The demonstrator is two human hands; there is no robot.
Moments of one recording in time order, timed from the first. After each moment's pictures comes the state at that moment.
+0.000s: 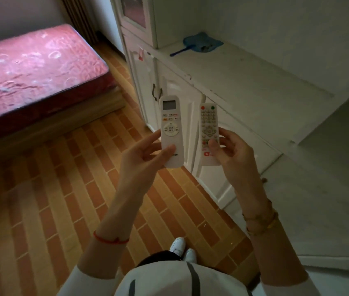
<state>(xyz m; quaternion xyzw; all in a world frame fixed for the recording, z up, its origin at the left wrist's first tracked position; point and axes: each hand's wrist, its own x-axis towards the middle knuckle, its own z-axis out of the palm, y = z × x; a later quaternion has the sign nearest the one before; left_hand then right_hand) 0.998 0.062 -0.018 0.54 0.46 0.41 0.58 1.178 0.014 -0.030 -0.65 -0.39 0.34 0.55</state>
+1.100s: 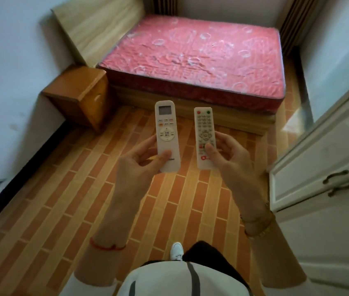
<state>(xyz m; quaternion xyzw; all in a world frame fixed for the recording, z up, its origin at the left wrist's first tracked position) 0.666 0.225 -0.036 0.25 0.68 0.62 0.31 0.809 0.343 -0.042 -0.40 -0.64 0.56 0.33</state>
